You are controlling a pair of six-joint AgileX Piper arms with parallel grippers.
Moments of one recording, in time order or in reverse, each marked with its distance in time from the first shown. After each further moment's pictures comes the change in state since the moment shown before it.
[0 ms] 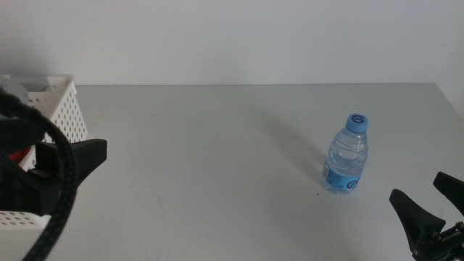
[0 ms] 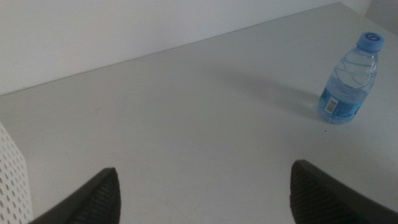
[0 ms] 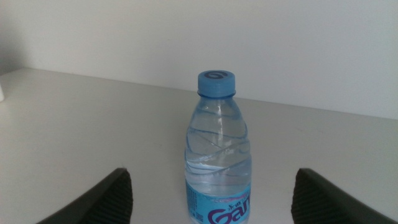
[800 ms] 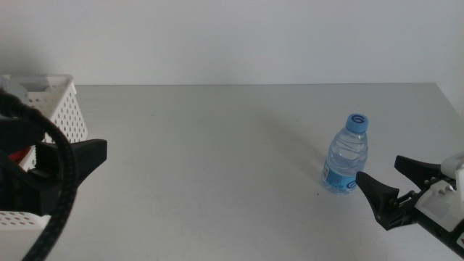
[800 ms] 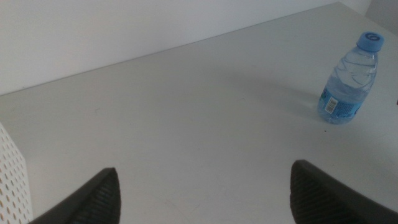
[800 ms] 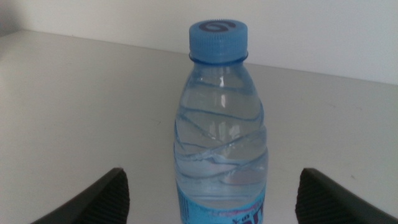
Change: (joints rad) left arm 0.000 0.000 0.000 0.000 0.000 0.000; right arm 0.000 0.482 -0.195 -0.038 -0.172 -0.066
